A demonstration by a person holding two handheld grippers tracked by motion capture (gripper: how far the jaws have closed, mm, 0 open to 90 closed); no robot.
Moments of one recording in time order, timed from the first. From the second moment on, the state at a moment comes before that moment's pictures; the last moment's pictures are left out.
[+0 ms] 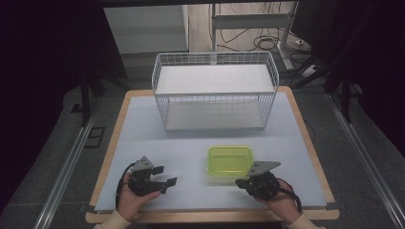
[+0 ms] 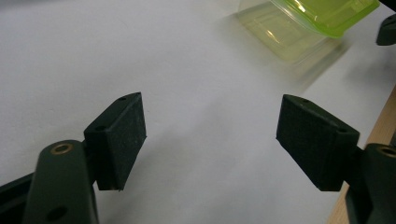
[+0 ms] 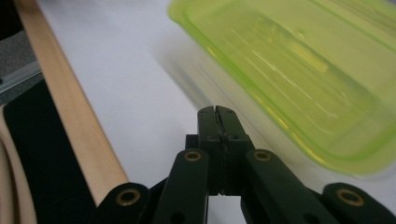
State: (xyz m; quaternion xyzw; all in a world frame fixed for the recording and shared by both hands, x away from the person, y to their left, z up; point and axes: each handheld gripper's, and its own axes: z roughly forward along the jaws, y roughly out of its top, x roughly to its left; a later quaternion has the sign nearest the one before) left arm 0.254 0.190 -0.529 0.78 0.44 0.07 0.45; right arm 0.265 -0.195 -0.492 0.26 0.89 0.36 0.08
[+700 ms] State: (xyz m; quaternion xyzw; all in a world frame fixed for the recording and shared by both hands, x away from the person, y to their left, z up) left arm 0.254 0.189 -0.529 0.78 0.44 0.07 0.45; right arm 0.289 -0.258 -0.465 0.36 0.82 0.41 0.17
